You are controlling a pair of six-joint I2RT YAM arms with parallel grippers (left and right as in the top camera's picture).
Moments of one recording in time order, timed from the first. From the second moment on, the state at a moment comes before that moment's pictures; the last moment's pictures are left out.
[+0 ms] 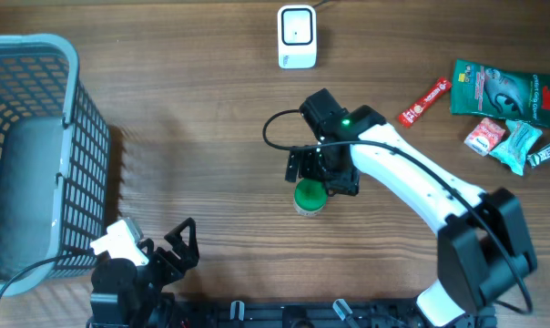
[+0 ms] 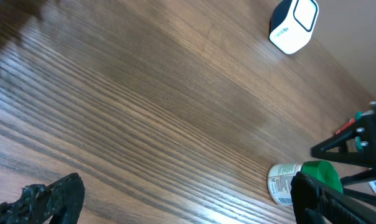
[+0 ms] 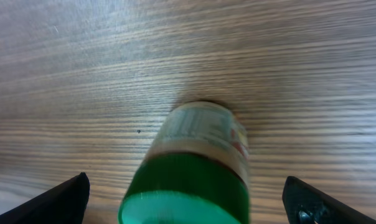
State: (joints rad) left arm -0.06 0.02 0.46 -1.07 0.09 -0.65; right arm 0.56 1.77 1.25 -0.98 -0.23 0.72
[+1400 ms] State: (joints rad) left arm -0.06 0.02 0.46 -1.07 0.09 -0.65; right arm 0.61 1.95 1.25 -0.94 -0.23 1.10
